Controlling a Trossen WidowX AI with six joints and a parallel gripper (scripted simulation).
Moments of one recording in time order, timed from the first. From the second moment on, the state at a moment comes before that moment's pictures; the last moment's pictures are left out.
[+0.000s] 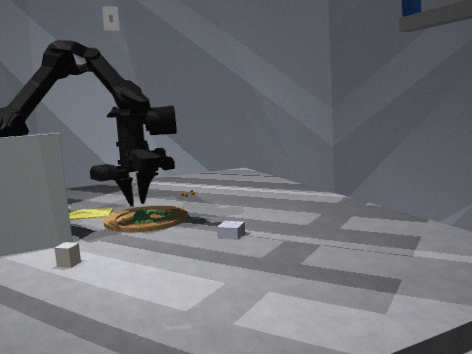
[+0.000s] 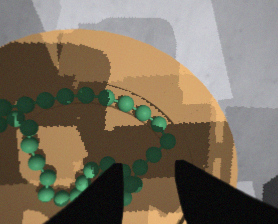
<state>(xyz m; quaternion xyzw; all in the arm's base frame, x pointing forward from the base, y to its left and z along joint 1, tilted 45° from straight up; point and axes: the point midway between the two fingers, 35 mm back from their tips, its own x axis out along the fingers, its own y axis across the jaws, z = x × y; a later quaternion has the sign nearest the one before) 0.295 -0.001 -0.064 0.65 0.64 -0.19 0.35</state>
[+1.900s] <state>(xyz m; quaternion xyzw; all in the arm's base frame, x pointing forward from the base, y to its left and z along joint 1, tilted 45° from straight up) 0.286 0.023 -0.092 0.68 0.62 -0.26 0.29</state>
